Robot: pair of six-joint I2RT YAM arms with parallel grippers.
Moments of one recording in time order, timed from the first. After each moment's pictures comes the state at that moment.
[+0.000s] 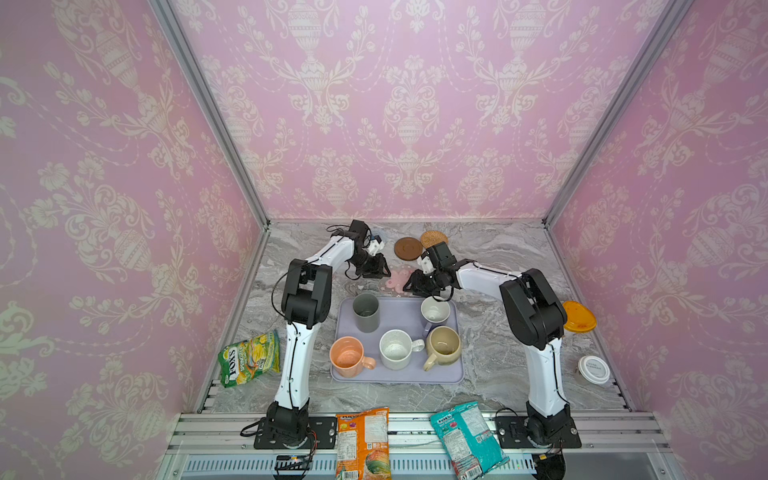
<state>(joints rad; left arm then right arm) -0.24 2.38 1.92 -0.85 0.59 -0.14 0.46 2.13 1.44 -0.31 -0.46 0.67</state>
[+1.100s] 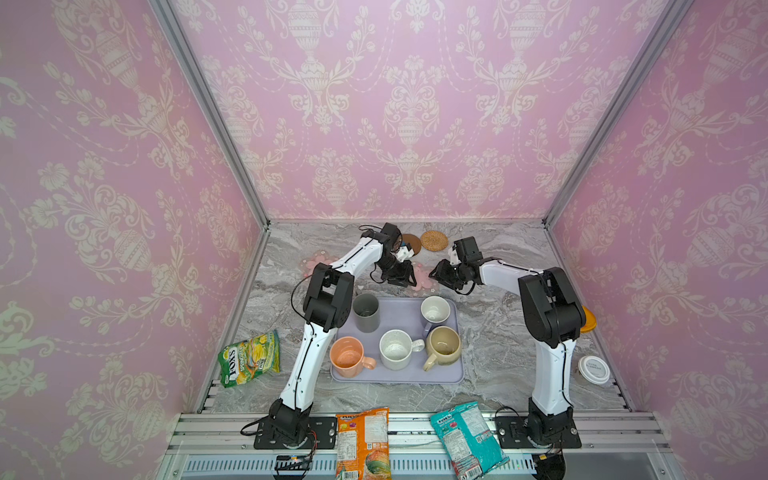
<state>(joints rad) -0.43 2.48 2.14 -1.00 0.62 -0.18 0.28 2.06 1.33 -0.21 -0.36 0.71</state>
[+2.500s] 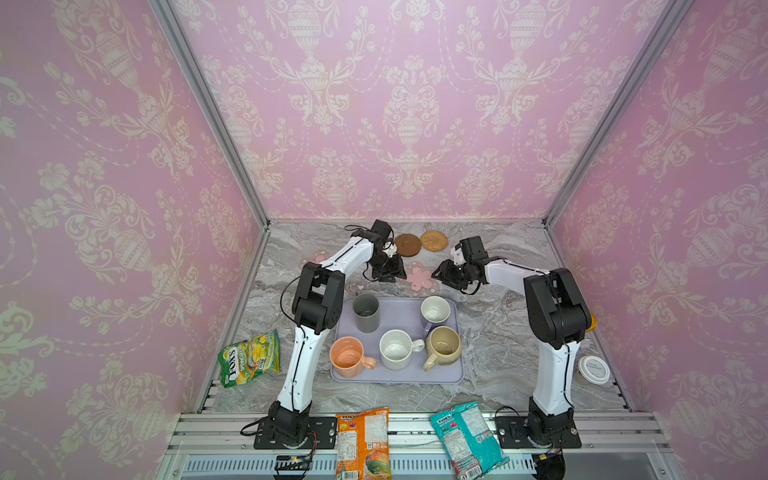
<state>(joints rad) -0.37 2.36 1.97 -0.88 0.48 -0.44 0.25 2.05 1.33 -0.24 -0.42 0.65</state>
